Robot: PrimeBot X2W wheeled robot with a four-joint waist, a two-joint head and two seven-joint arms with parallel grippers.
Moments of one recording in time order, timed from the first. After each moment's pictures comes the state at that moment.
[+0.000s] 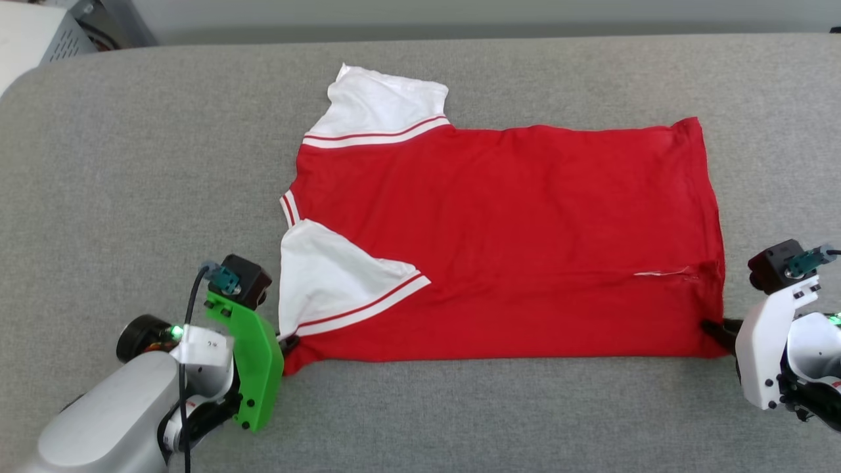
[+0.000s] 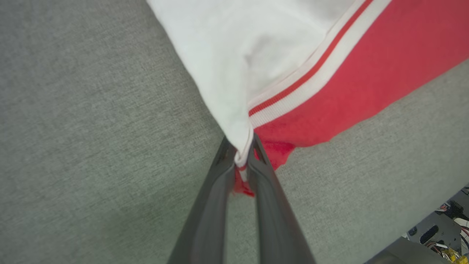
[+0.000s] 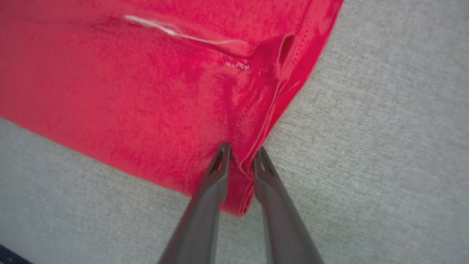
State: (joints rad) left arm -0.53 0.71 -0.89 0.18 -0.93 -0.02 0.45; right arm -0.41 -0.71 0.63 0.33 0.81 0.13 0.45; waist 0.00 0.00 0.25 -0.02
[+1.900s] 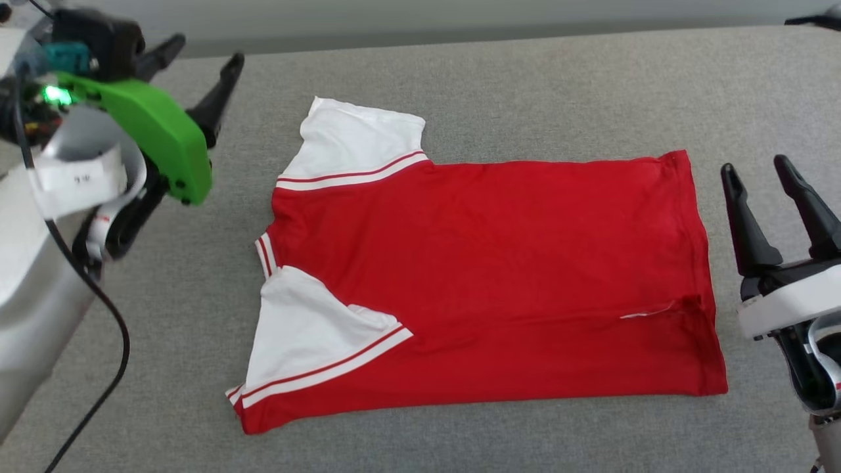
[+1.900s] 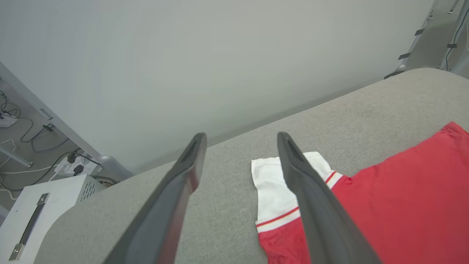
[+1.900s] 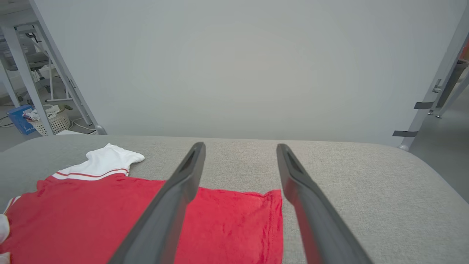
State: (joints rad) left arm -0.88 0.72 -0.69 0.17 -0.82 0.03 0.19; right arm -0.25 -0.38 0.08 0.02 0.49 0.13 -0.11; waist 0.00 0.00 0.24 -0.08
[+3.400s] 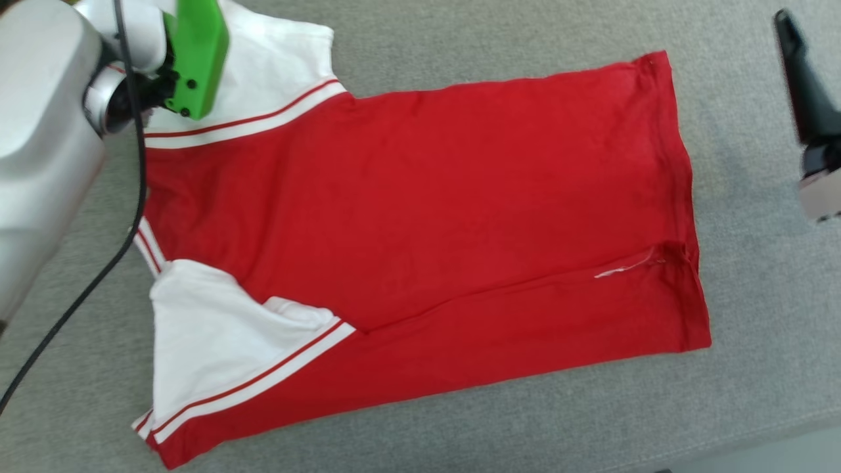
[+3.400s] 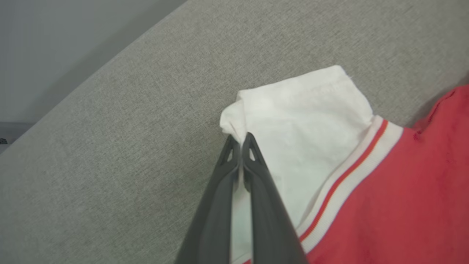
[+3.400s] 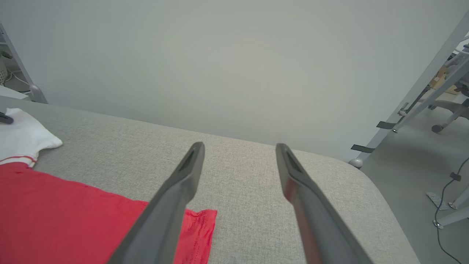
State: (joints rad) left arm -1.33 0.59 -0.98 0.59 -0.90 -0.13 0.66; right arm -0.53 -0.49 0.11 -0.05 0.46 0.13 -0.01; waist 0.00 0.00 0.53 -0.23
